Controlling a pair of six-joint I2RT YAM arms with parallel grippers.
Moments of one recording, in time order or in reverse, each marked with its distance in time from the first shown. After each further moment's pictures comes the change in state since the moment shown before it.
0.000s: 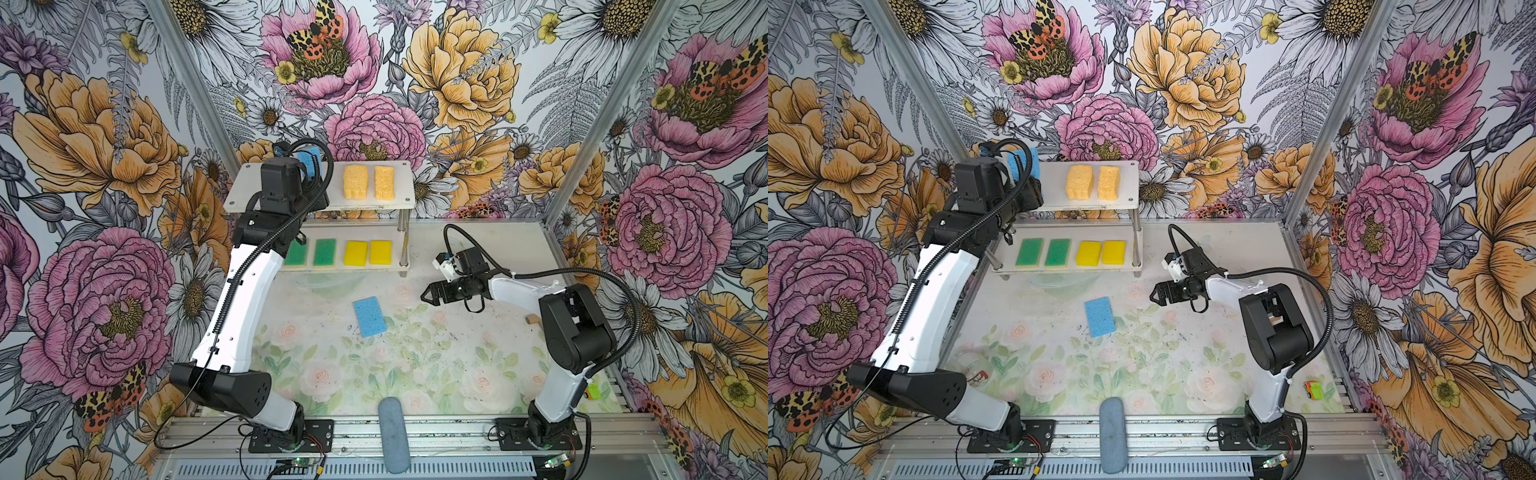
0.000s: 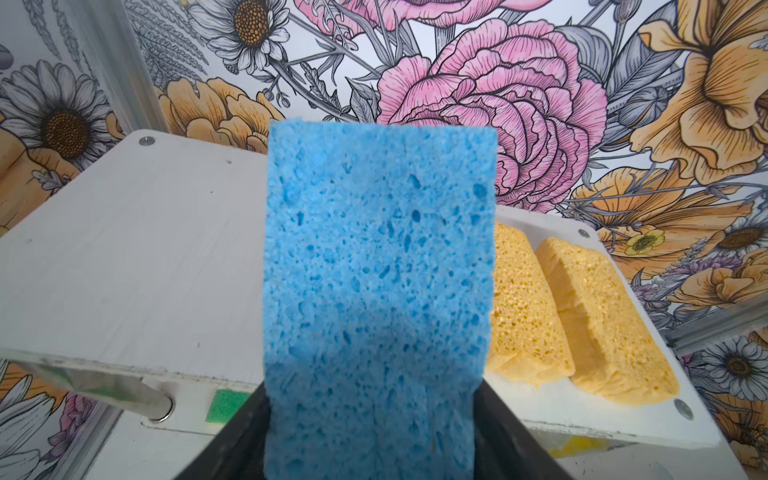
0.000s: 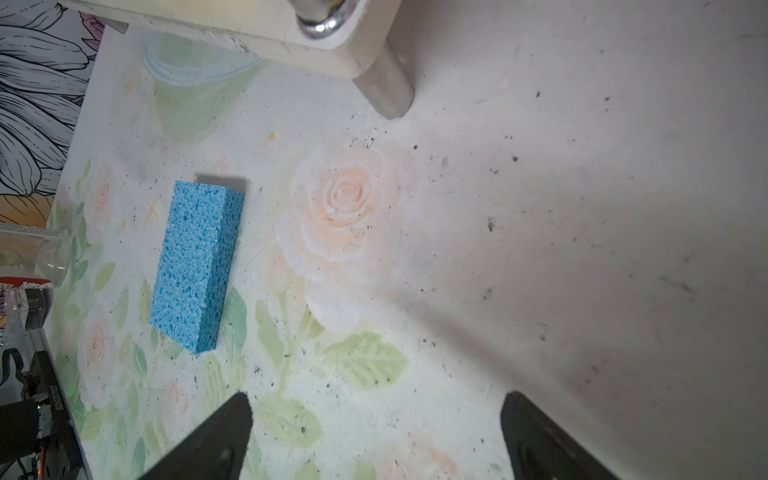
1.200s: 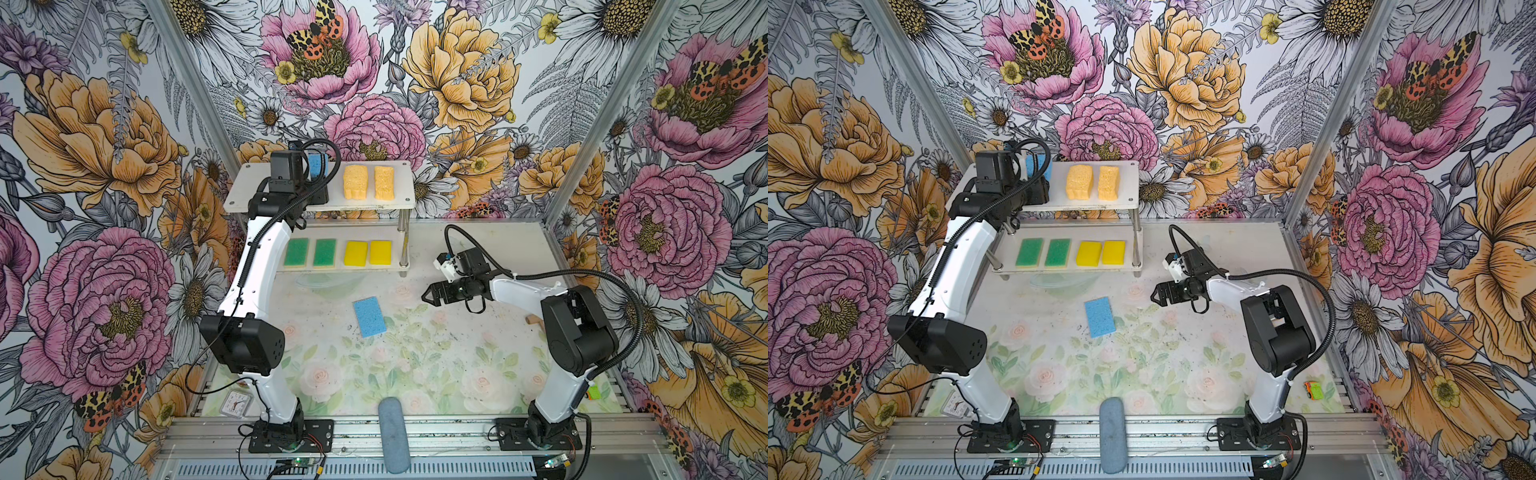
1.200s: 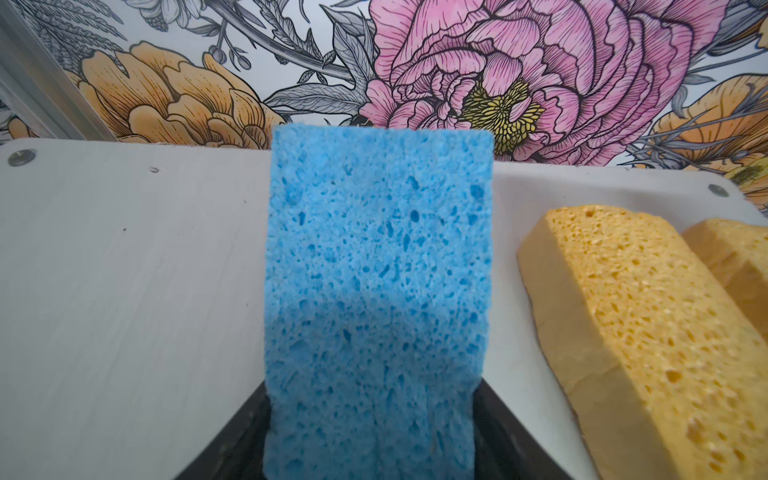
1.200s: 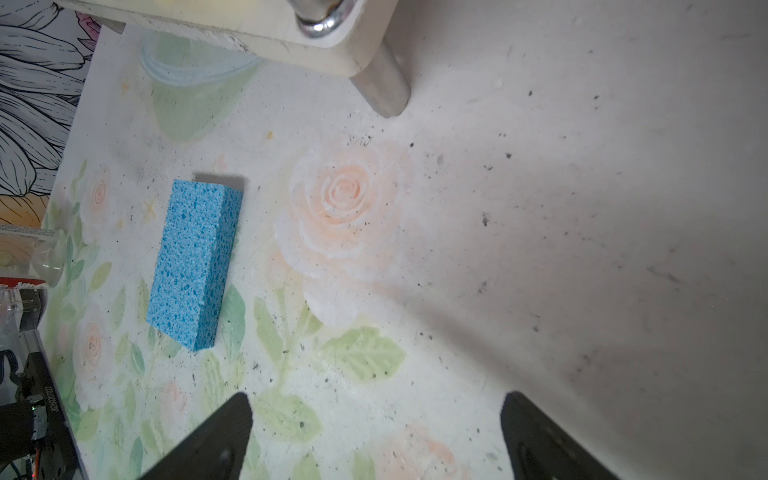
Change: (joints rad) left arm 0.085 0.246 0.132 -0.008 0.121 0.158; right arm 0.000 -0.016 -0.013 0.000 0.012 0.000
